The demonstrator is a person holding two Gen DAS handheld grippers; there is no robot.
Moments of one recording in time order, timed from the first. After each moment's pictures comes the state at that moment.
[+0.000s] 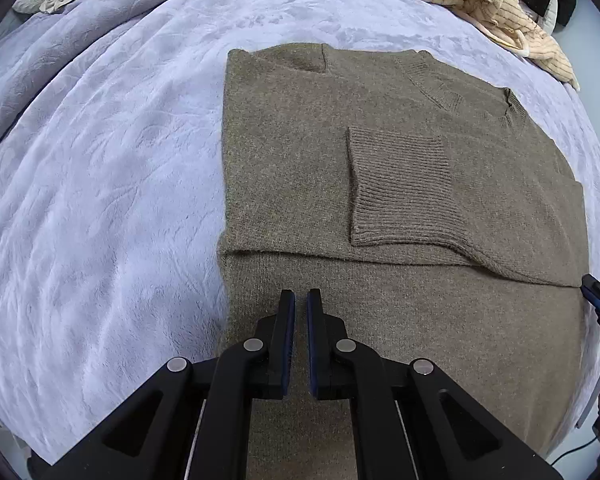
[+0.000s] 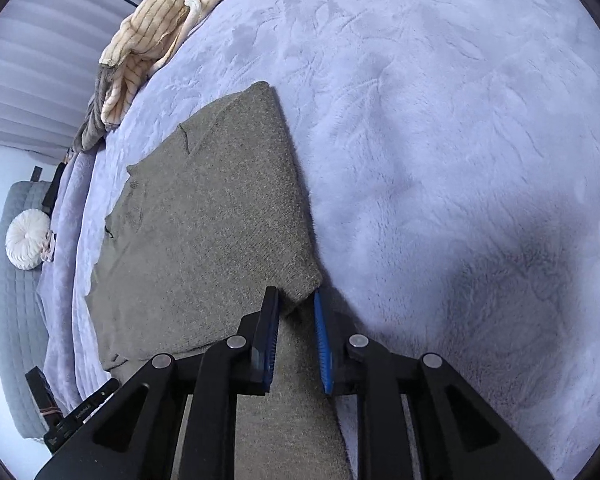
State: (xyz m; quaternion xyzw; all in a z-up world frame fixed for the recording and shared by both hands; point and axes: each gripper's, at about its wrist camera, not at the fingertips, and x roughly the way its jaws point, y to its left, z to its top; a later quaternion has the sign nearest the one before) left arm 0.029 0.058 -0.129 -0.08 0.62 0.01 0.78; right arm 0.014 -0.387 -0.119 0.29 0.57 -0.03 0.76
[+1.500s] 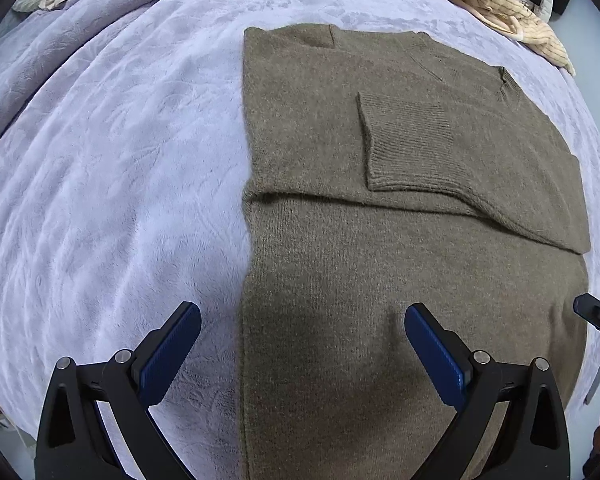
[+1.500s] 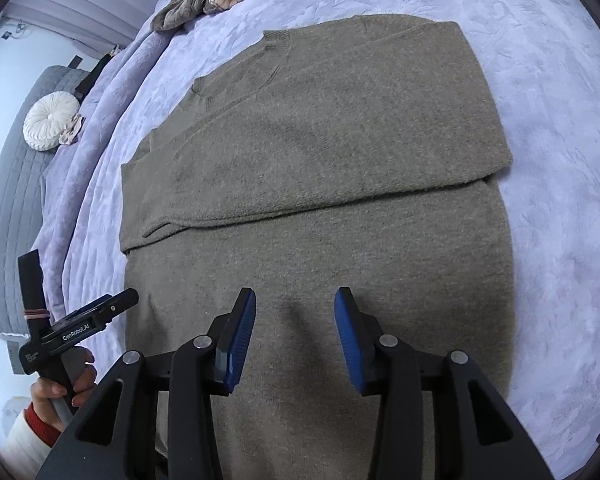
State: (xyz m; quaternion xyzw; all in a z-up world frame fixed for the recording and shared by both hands) left arm -0.014 0.066 -0.132 -0.07 0.63 0.00 0.77; right arm -0.021 -0.248 -0.094 0.17 0.63 0.09 0.75
